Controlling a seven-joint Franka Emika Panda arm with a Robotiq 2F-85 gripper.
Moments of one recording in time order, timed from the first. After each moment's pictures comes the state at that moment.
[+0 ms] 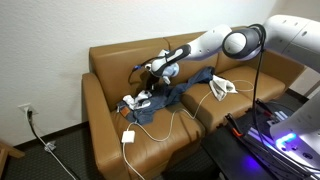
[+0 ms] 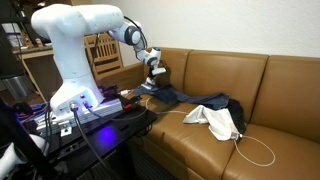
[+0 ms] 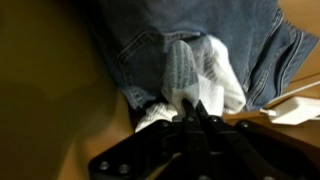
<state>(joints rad) 0.17 1.49 0.35 -0.99 0.14 2.63 -1.32</state>
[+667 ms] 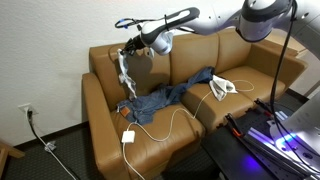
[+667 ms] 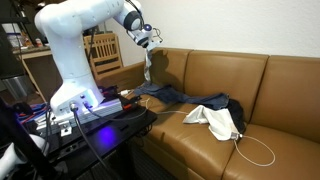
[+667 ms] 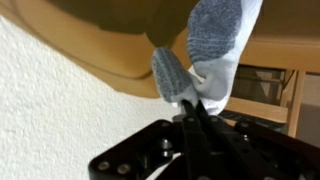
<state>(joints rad) 0.00 1.24 0.78 -1.24 0.12 3.14 -1.49</state>
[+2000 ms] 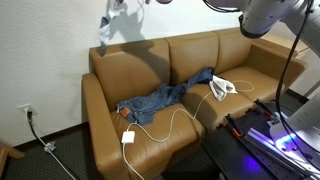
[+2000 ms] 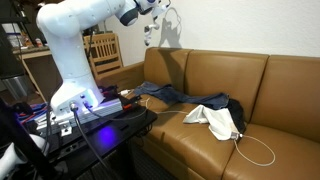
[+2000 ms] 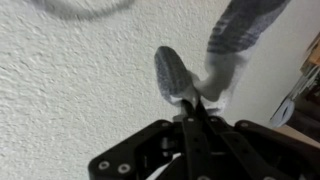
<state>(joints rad) -0.07 1.22 1.21 -0.90 0.01 3.19 -1.52</state>
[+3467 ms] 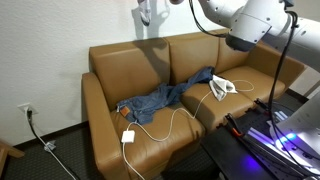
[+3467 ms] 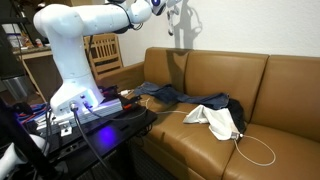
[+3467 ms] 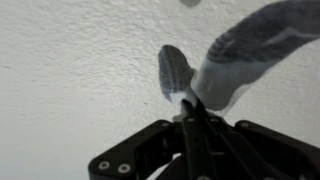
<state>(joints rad) 0.06 1.51 1.92 -0.34 -1.15 3.47 -1.11</state>
